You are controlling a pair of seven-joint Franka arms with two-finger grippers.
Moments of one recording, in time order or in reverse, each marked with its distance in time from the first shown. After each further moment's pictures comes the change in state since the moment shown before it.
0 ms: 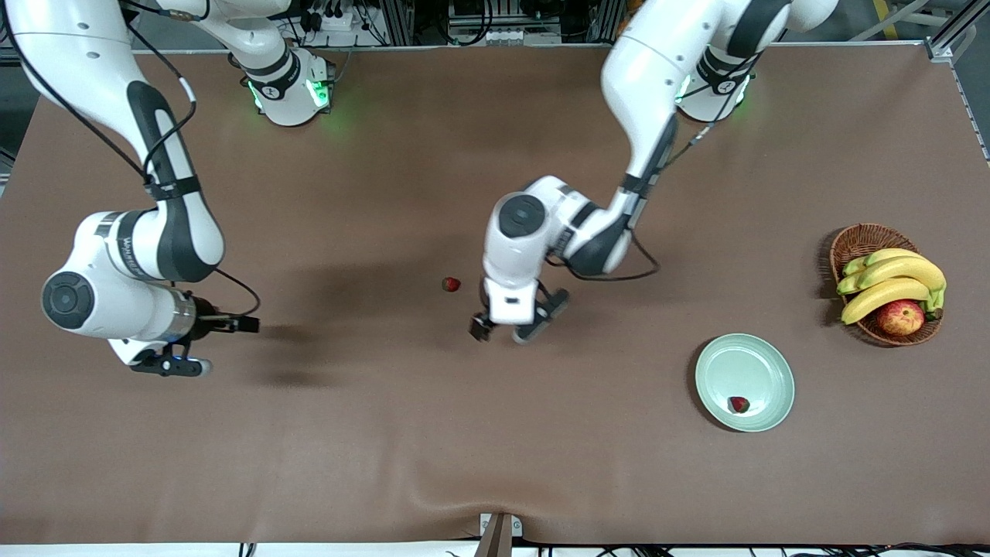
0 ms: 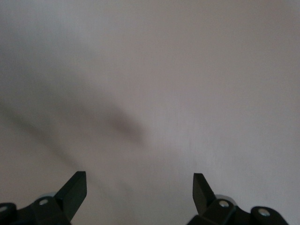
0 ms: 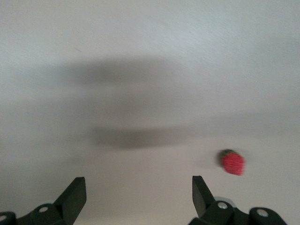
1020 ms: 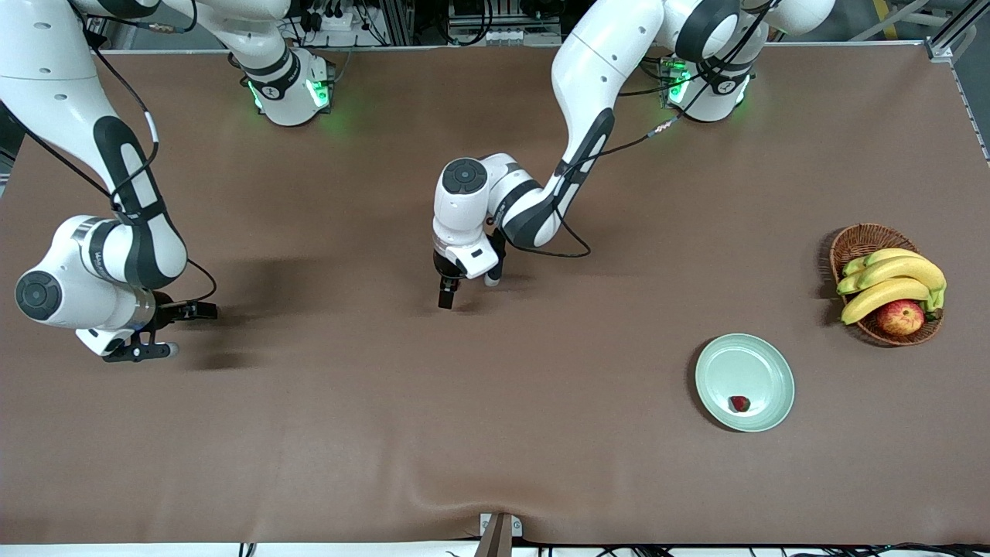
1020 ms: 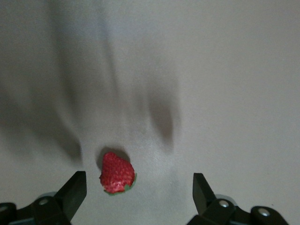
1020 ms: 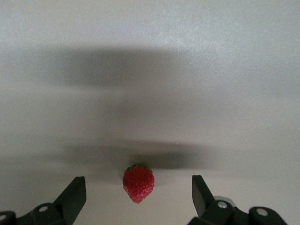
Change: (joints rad) left arm -0.126 0.091 0.010 0.015 0.000 0.130 -0.729; right arm -0.169 0.076 0.002 -0.106 -0.055 0.183 -0.266
